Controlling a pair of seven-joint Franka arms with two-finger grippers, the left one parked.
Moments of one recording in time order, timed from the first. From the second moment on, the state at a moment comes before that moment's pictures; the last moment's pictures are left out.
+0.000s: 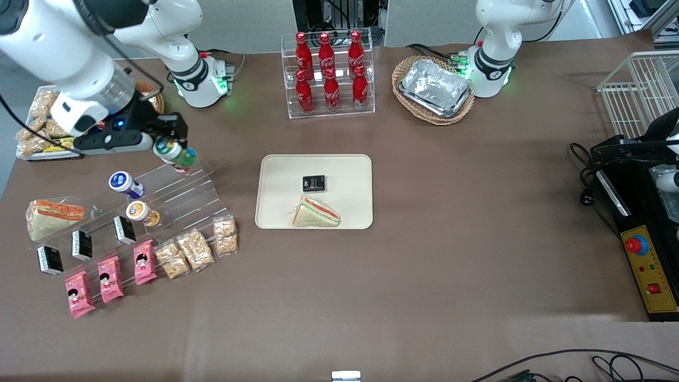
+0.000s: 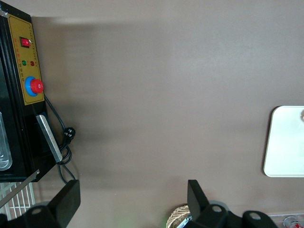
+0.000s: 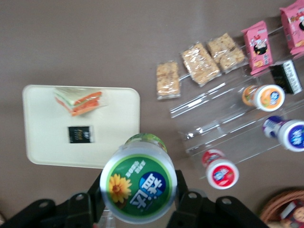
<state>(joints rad) 0.34 -0.20 -0.03 -1.88 0.08 1.70 0.32</state>
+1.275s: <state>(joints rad) 0.70 -0.04 -0.03 -2.44 0.04 2.41 0.90</state>
